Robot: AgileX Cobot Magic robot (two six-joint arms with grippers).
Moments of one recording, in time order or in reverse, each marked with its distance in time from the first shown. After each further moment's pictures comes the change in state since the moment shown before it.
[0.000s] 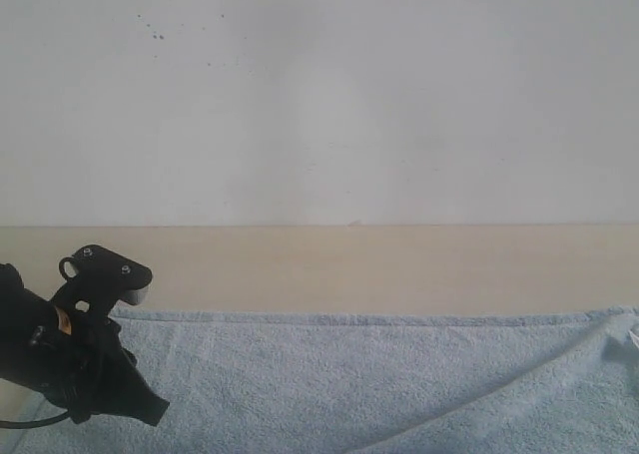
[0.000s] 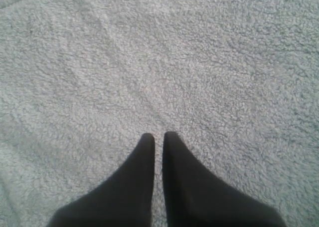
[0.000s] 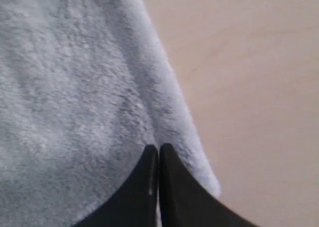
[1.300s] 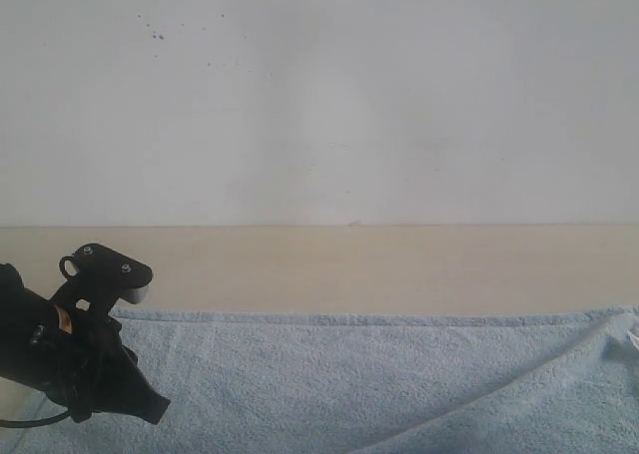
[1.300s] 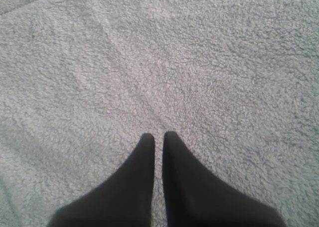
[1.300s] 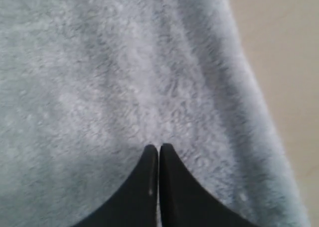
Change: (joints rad) left arm 0.000 0.000 0.000 0.000 -0.010 0.002; right arm 0.000 0.107 0.000 0.537 -0.070 -0.500
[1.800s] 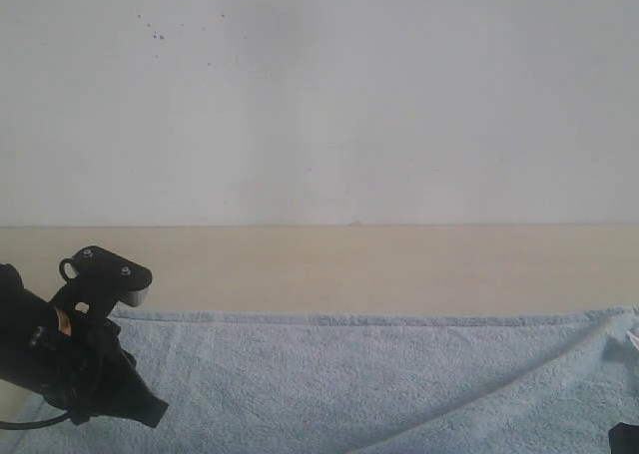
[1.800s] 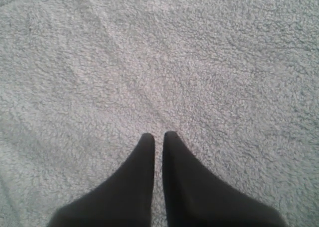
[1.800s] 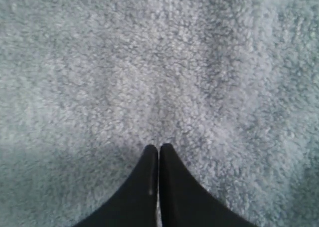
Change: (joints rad) left arm 0.000 0.000 0.000 0.000 0.014 0.000; right arm 0.329 -0.155 0.185 -0.266 -0.211 0.378
